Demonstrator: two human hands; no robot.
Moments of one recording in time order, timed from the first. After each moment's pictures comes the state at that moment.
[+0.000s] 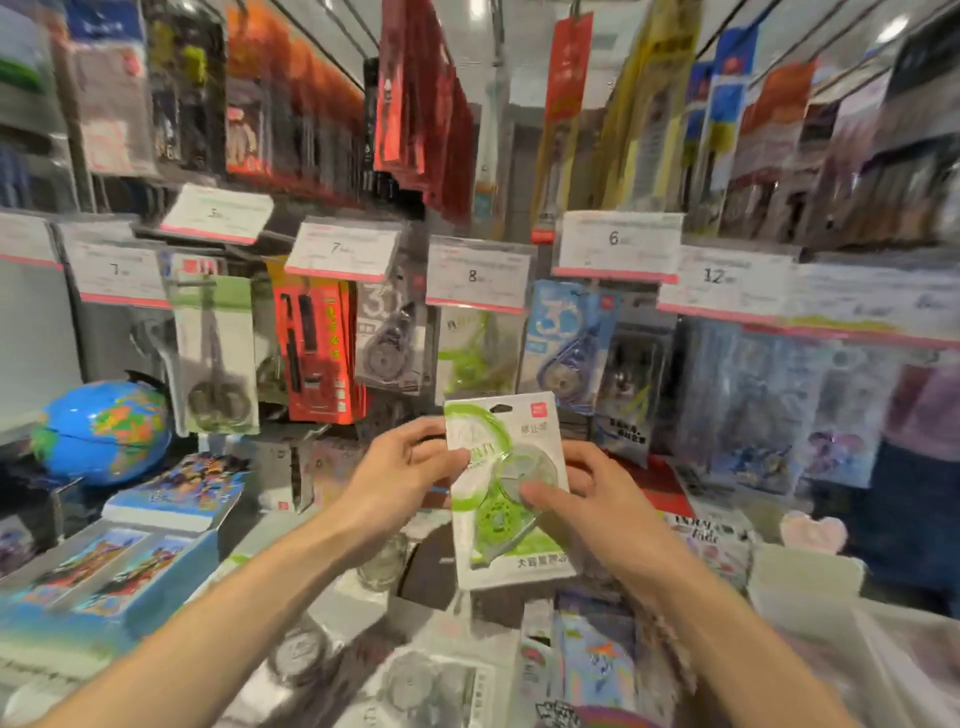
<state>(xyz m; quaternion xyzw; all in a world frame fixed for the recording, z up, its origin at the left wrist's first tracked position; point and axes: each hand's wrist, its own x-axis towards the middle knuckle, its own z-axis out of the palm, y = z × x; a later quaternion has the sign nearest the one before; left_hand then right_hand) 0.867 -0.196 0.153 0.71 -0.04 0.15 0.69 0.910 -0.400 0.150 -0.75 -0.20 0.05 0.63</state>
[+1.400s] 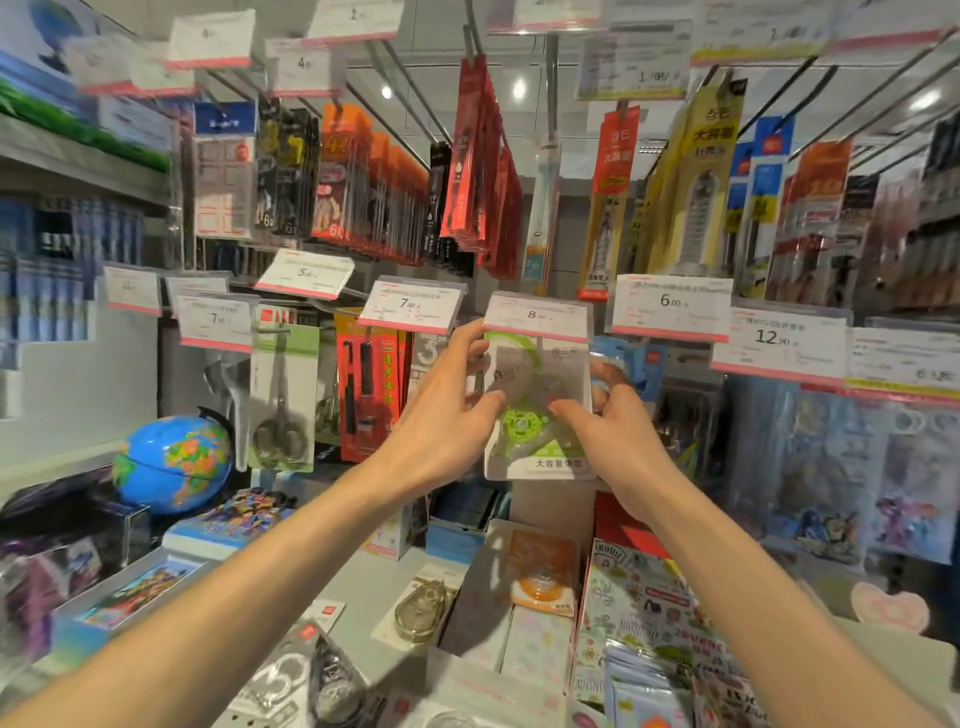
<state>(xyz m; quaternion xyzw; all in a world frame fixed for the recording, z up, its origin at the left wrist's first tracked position) 0.862 -0.181 0.233 0.82 -0.13 0.38 0.41 0.954 -0.346 0.229 -0.75 -0.26 -0.11 0.60</state>
